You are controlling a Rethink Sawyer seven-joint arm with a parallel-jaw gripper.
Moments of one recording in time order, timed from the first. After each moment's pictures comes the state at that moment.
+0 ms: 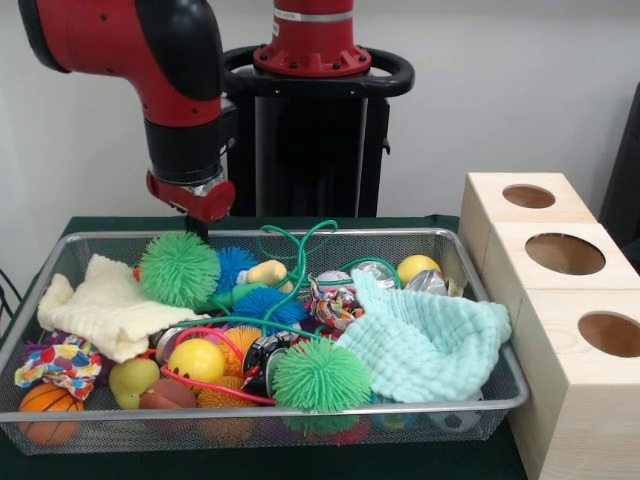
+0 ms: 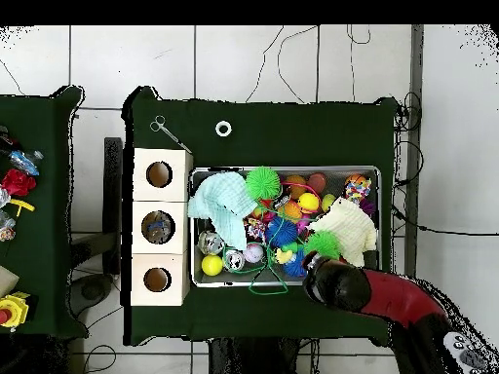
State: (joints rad) arm -0.73 -0.62 0.14 1.90 -0.44 0.37 2.18
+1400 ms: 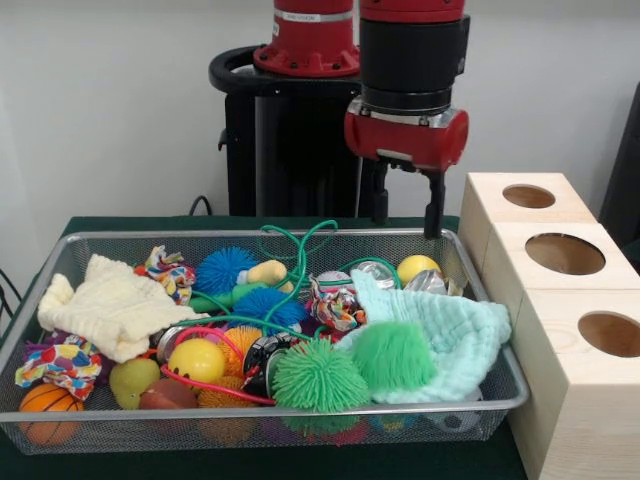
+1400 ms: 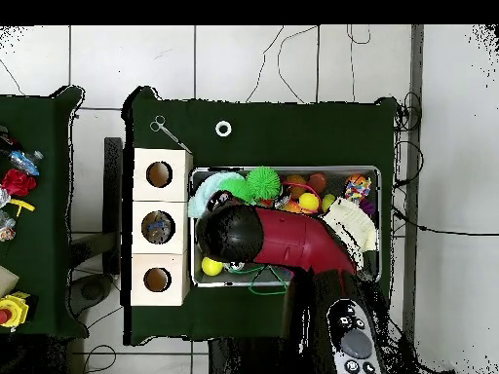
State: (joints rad) arm -0.25 -0.82 0.07 1.78 -0.02 0.53 2.19
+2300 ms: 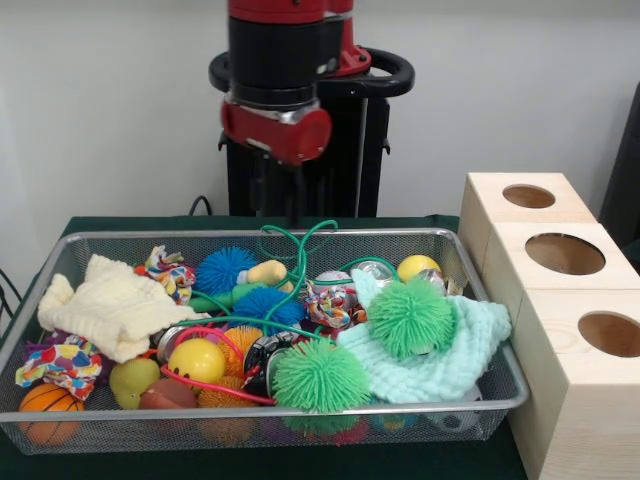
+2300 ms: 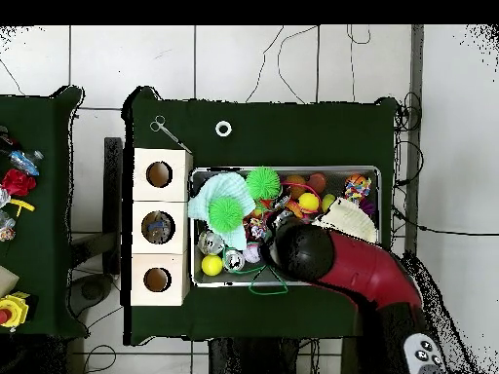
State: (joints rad) arm -0.43 -0.84 0.03 1.84 -0.08 0.52 2.19
